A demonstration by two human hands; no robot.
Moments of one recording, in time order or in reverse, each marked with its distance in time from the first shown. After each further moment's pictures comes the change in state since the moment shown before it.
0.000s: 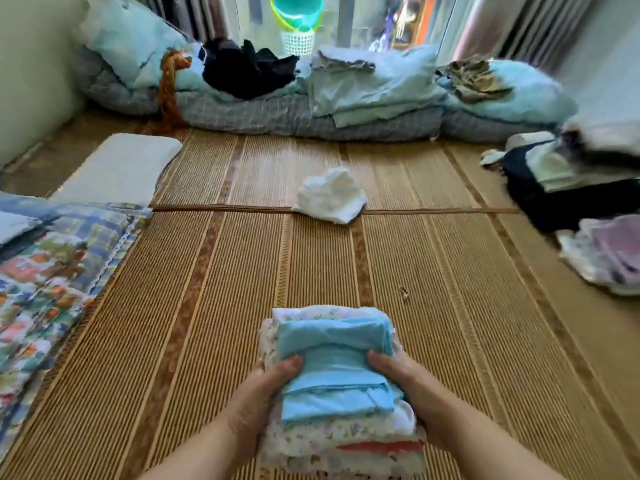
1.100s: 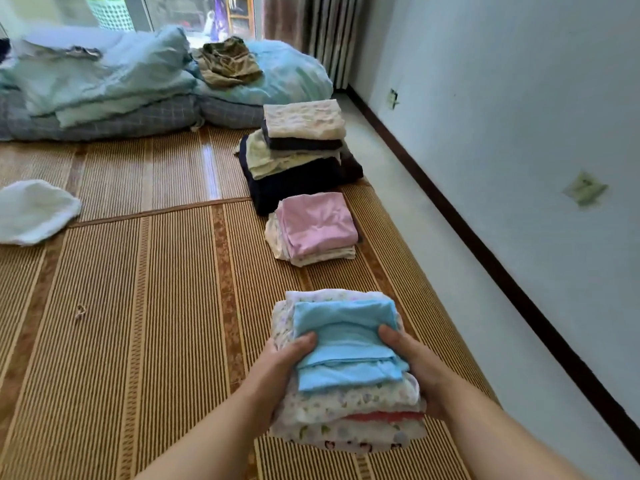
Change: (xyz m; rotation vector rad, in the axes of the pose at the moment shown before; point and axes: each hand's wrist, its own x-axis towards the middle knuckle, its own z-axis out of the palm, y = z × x) left_hand 0.179 -0.246 0.598 0.169 -0.161 -0.169; right_hand -0.352 -0.105 -0.563 0.172 0.283 -0.057
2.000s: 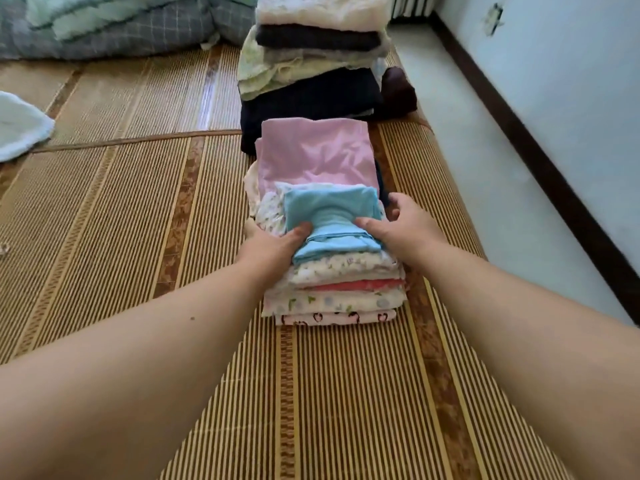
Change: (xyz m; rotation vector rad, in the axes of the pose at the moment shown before) left_hand 0.289 0.018 -0.031 0.715 0.871 0.125; right_hand 0.288 -0.090 -0.130 -1.021 0.272 -0.383
